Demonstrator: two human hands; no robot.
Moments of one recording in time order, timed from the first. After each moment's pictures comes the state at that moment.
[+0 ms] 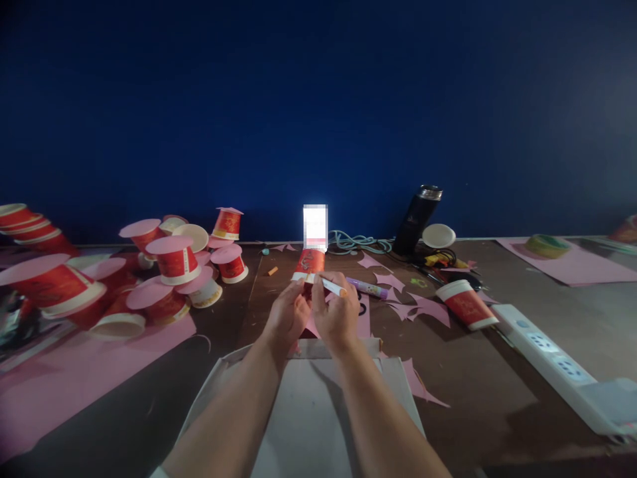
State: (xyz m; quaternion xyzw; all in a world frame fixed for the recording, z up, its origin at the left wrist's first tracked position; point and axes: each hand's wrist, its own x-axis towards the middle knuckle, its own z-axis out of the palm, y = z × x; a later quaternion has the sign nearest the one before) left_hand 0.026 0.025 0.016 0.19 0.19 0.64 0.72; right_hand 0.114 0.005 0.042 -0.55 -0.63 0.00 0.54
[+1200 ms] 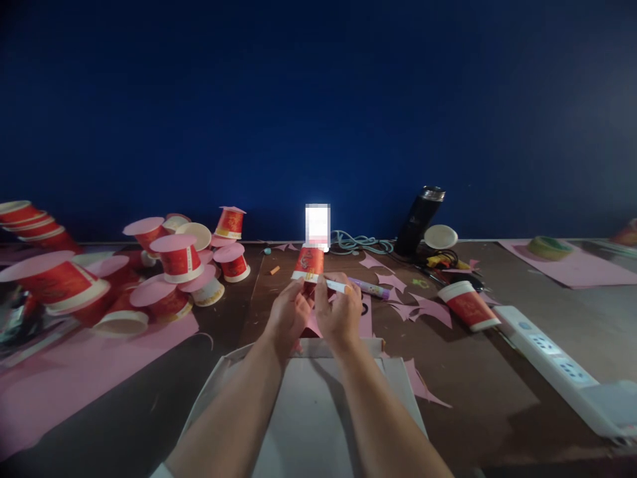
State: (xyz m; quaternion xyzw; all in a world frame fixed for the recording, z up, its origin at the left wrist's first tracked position) left_hand 0.025 0.027 0.018 0.15 0.22 0.67 0.70; right_hand 0.113 0.006 0.042 -0.55 -0.64 -0.02 0.54
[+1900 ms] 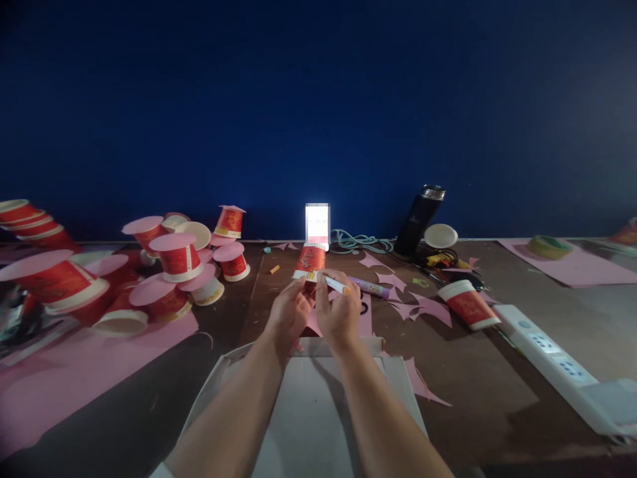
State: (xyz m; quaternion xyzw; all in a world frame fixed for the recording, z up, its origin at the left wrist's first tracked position) left_hand 0.025 0.025 0.021 0.14 0.21 0.66 0.71; right_hand 0.111 0.005 0.044 -0.52 -0.64 -0.01 0.57
